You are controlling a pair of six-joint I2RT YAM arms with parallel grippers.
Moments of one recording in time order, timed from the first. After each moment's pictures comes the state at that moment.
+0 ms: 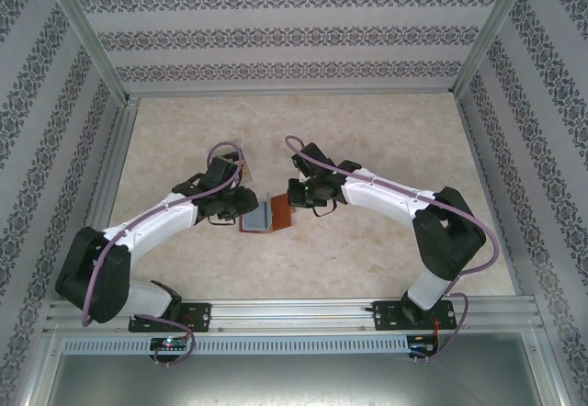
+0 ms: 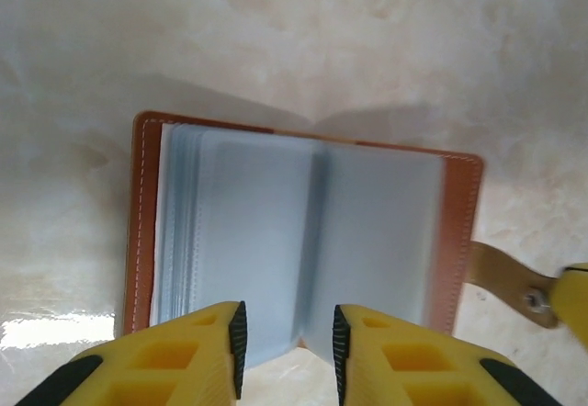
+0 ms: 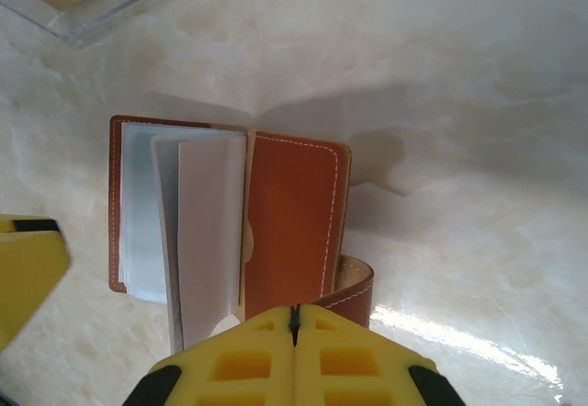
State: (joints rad) left arm -0.46 1.39 0.81 -0.44 0.18 -0.81; right arm 0.72 1.69 1.17 -0.52 -0.20 0.71
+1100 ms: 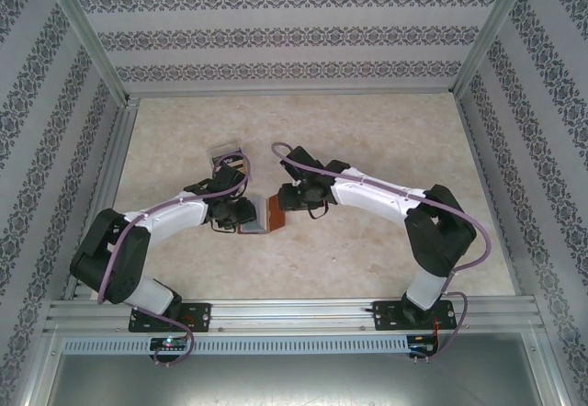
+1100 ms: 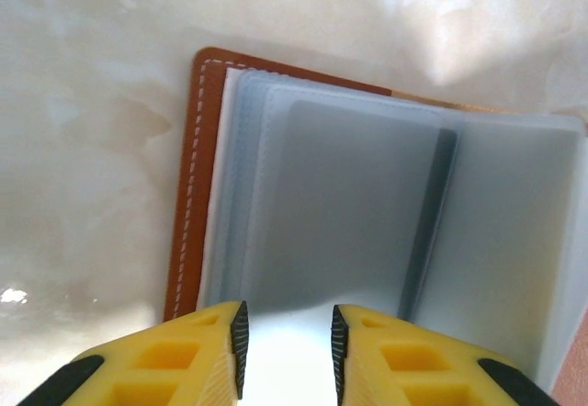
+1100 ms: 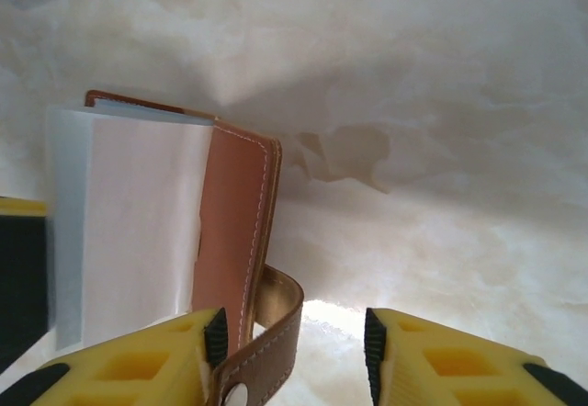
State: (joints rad) left arm -0.47 1.49 0.78 -0.45 0.15 -0.78; right arm 0.78 1.75 1.24 -0.61 -0.09 0.64
